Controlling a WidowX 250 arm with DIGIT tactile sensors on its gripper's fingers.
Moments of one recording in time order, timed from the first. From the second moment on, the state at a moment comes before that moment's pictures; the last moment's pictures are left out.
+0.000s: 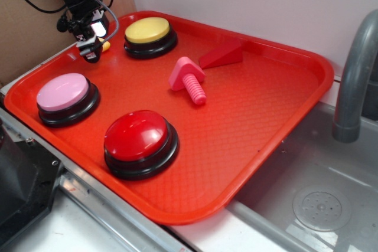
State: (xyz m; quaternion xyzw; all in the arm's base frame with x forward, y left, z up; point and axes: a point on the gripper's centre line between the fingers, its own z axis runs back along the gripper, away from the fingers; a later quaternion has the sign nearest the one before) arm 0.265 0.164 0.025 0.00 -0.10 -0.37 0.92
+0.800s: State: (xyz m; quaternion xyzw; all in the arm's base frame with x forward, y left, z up) arm 0.265 0.163 0.014 0.00 -0.09 -0.39 0.92
